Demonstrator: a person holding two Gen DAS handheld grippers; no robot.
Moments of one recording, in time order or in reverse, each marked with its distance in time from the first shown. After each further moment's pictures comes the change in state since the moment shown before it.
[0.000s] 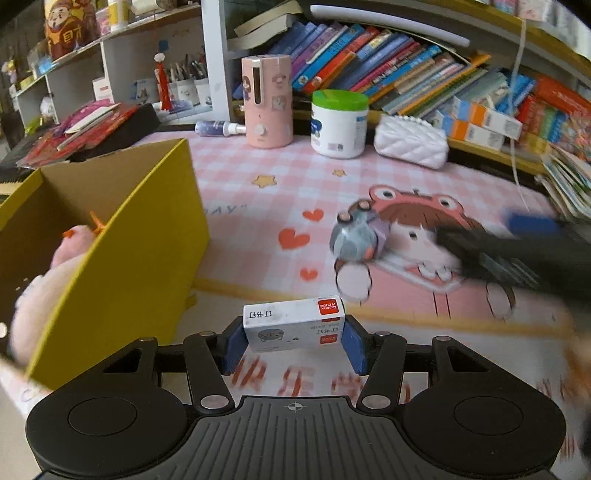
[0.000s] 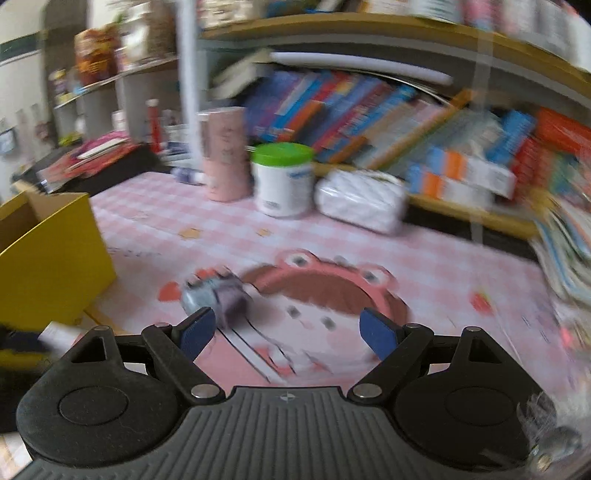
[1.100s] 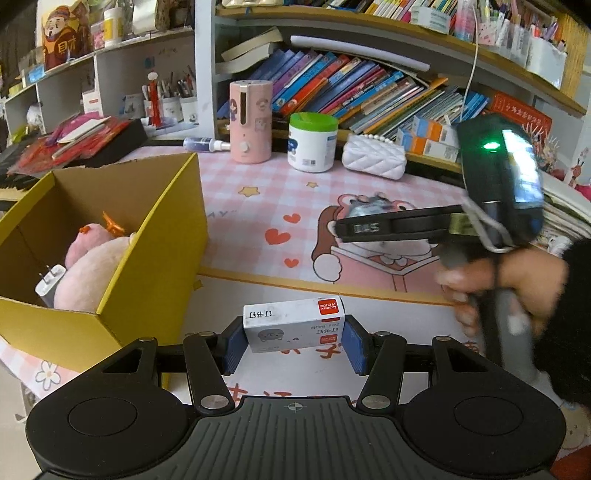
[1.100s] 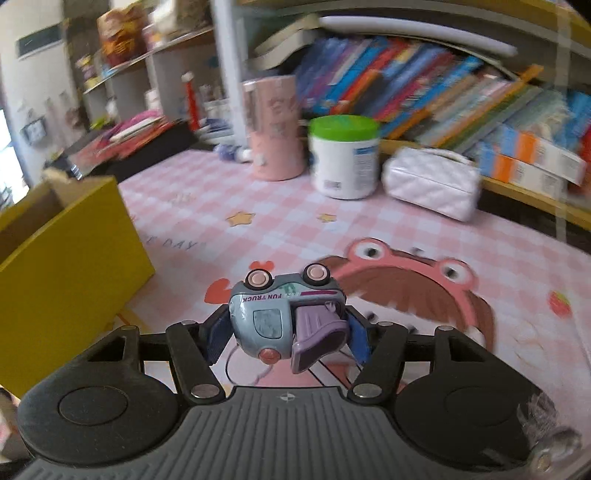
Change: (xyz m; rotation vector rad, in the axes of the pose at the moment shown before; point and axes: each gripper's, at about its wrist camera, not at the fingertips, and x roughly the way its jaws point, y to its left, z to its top) left arm -0.056 0.020 -0.026 0.010 -0.073 -0.114; right arm 0.036 0.019 0.007 0.061 0.093 0.109
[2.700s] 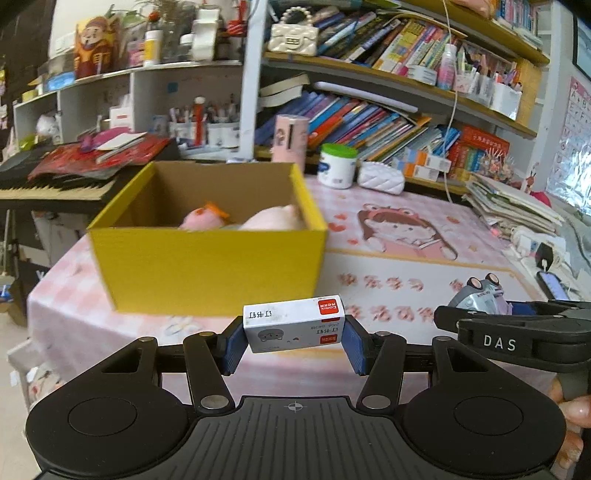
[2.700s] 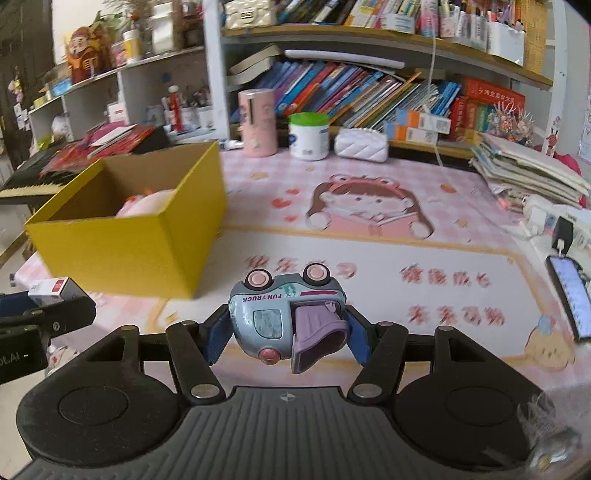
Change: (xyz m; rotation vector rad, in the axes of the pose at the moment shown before) left arm -0.126 0.167 -0.081 0.034 -0.109 -0.116; right arm -0.179 0.232 -0.120 0.158 -0.026 -0.314
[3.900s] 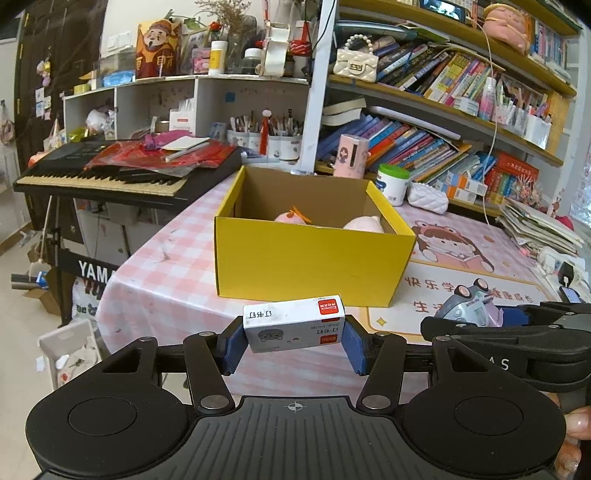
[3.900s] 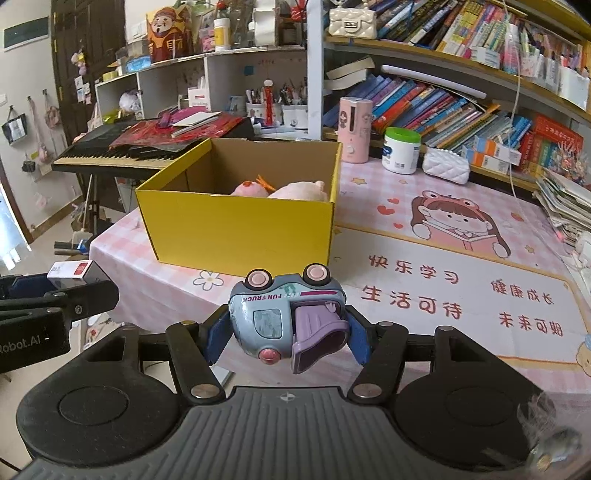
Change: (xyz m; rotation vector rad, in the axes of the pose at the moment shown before) left arm -0.057 0.082 -0.020 -0.063 -0.055 0.076; right arm -0.028 0.112 -0.012 -0.133 -0.015 0.131
